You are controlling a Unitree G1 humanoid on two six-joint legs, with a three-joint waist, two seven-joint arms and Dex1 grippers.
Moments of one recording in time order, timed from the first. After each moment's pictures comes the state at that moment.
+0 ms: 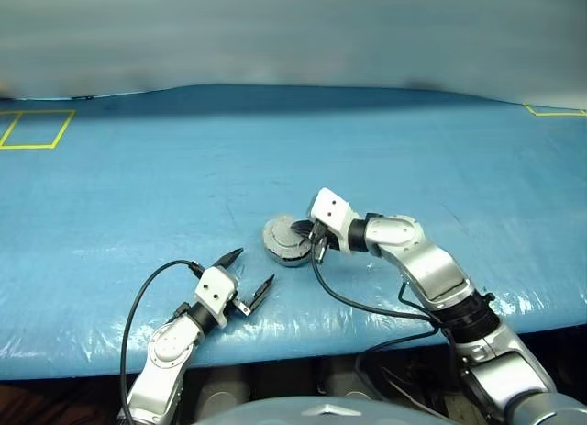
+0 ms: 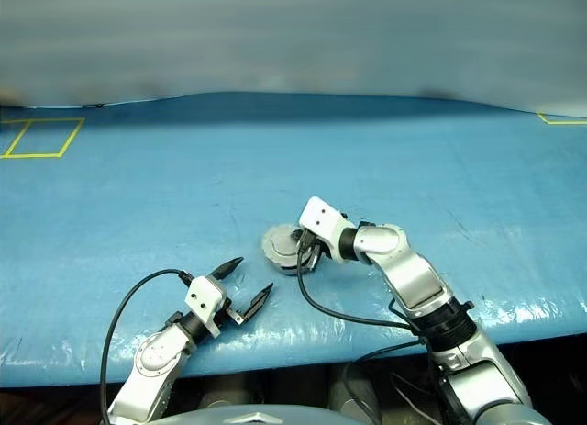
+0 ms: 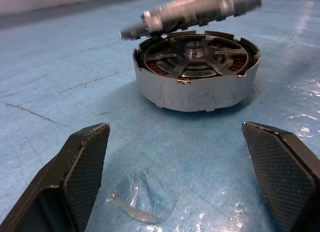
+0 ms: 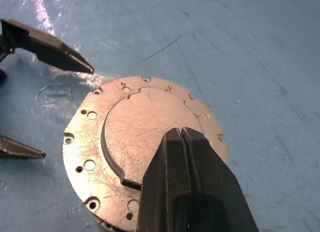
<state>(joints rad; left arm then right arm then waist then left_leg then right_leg) 0.25 0.28 -0.18 -0.03 -0.06 -0.27 -0.49 -0.41 -0.48 0.40 -0.19 0.12 0.57 0.76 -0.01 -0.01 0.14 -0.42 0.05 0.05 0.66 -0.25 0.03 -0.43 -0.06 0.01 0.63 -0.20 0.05</state>
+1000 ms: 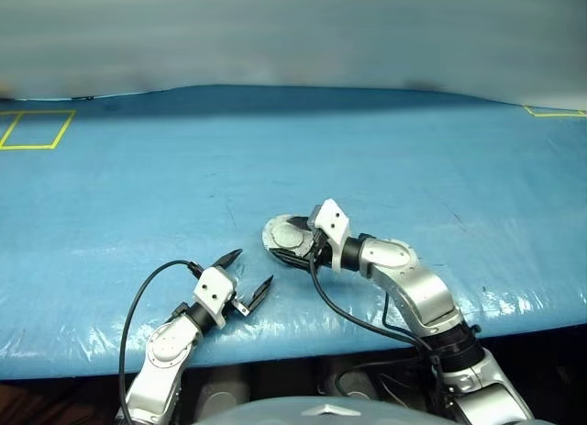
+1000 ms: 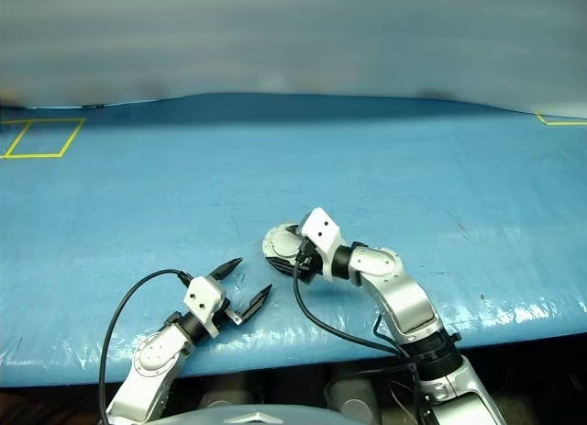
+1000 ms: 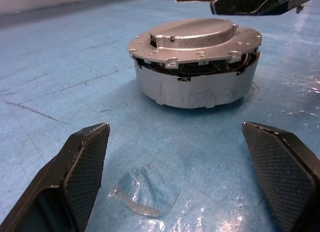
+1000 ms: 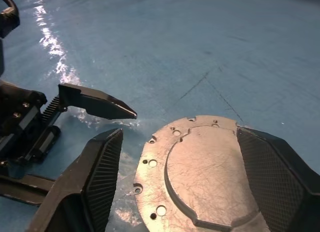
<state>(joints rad) 0.25 0.29 -0.18 -0.03 -0.06 -0.27 -0.50 -0.26 -0.33 0.31 -0.20 0.21 0.47 0.71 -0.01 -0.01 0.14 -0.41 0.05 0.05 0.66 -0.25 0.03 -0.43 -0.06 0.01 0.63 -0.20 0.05</state>
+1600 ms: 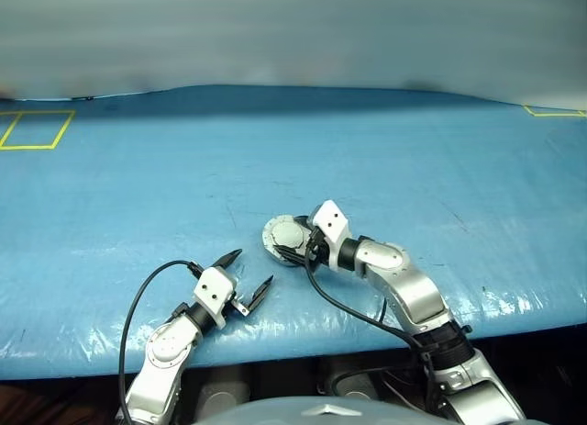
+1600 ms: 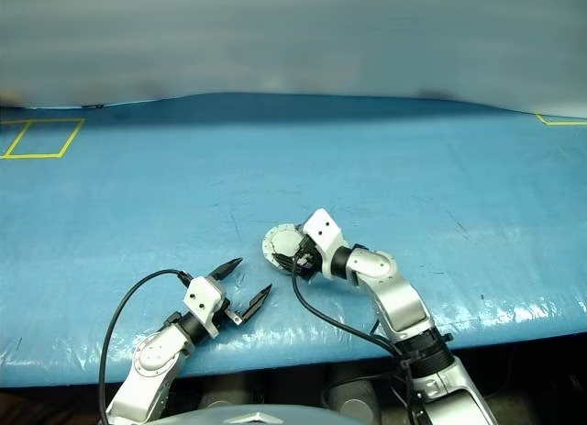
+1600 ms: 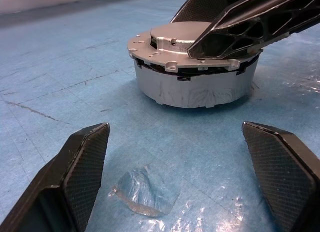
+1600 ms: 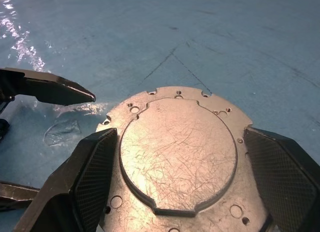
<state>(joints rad) 0.25 0.29 -0.18 -0.03 -0.06 -0.27 -0.50 -0.26 -0.29 0.30 -0.11 0.17 0.46 0.64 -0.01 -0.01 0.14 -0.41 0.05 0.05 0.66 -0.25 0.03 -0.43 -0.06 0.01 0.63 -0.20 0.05</state>
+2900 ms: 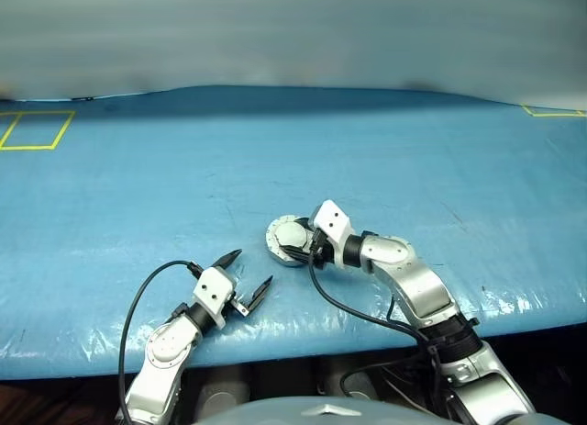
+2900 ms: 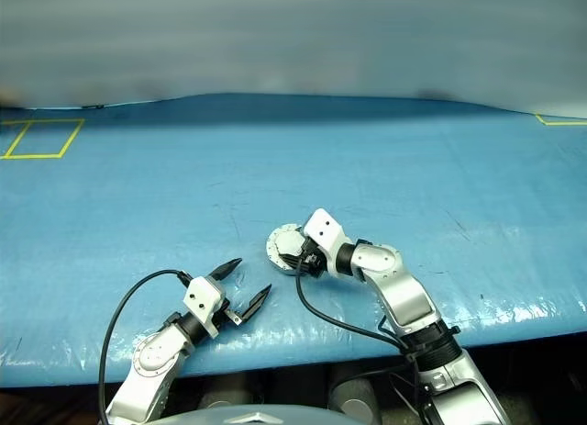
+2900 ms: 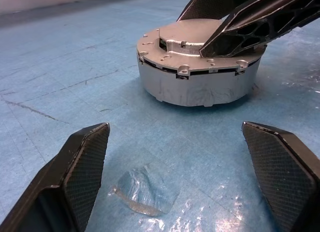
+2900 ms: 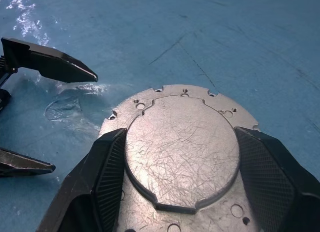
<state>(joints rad) 0.25 0.29 -0.17 -0.03 -0.06 -0.27 -0.50 -0.30 -0.34 0.32 -0.10 0.12 0.47 0.70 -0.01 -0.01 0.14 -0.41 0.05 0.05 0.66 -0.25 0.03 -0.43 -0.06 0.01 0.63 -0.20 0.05</state>
